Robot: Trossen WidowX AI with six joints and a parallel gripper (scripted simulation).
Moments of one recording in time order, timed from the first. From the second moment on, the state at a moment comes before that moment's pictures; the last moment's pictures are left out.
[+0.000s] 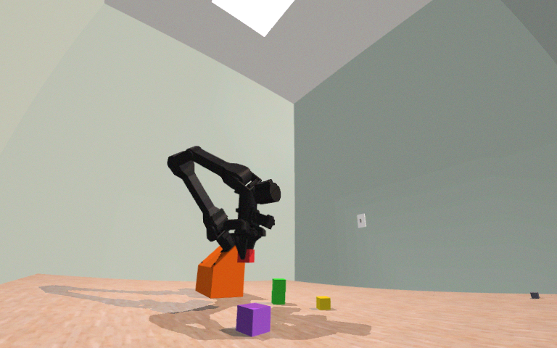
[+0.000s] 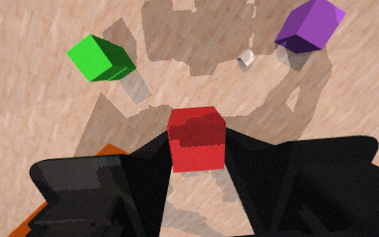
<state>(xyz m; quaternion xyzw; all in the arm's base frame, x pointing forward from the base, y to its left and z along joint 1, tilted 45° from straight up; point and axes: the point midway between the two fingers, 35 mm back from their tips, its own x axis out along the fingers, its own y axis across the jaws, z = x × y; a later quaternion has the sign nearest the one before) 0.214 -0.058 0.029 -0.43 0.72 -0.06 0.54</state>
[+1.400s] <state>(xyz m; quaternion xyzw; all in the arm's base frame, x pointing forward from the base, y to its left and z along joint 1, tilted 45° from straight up) 0.211 0.028 -0.077 -0.43 0.72 -0.07 0.54</state>
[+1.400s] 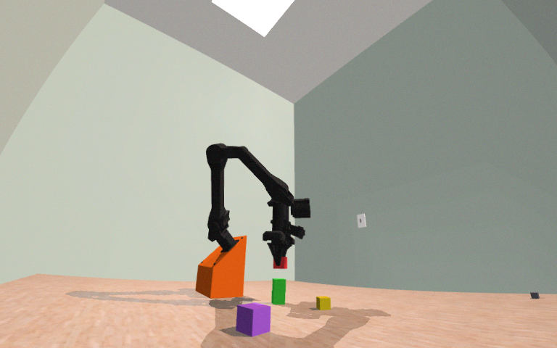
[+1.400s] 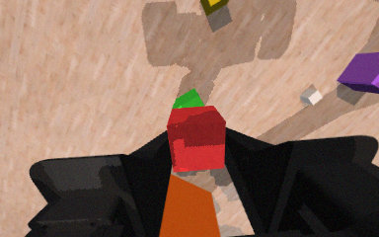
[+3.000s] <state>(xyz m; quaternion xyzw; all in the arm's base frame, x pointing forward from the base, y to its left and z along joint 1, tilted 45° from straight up) 0.208 0.004 -0.100 -0.43 0.72 -0.07 0.54</state>
